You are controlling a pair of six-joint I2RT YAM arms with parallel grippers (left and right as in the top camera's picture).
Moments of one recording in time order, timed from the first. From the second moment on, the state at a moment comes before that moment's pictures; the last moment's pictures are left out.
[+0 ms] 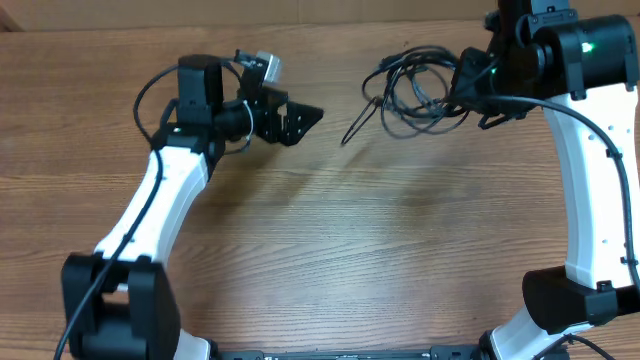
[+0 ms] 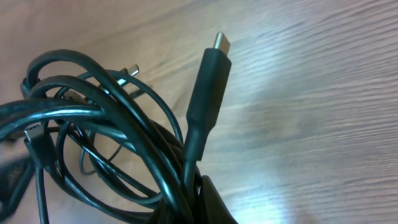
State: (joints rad) left arm -0.13 1.68 1.21 -0.15 0.85 -0.06; right arm 0.17 1.80 2.23 -1.59 -0.13 0.44
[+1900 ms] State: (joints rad) left arm 0.12 1.68 1.21 0.13 1.05 -0.22; right arm 0.22 1.80 2.23 -1.62 -0.15 0.38
